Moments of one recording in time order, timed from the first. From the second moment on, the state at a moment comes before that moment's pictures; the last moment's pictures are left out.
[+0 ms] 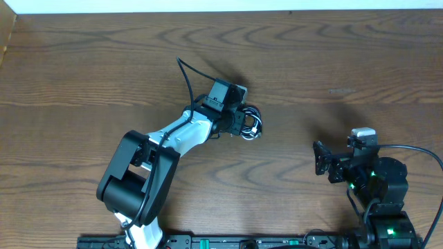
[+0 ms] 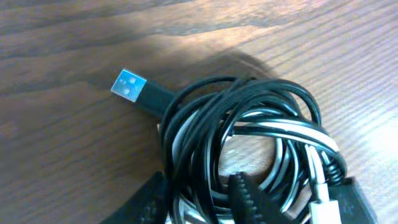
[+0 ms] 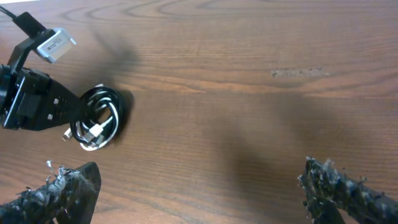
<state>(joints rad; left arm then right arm) -0.49 1.89 1.05 -0.23 0.23 -0.16 0.04 0.47 0.34 -0.37 -0.21 0.11</state>
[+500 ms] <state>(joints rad) -0.50 1.89 1.05 -0.30 0.69 -0.31 0.04 0.48 0.34 -0.33 -0.42 0.13</state>
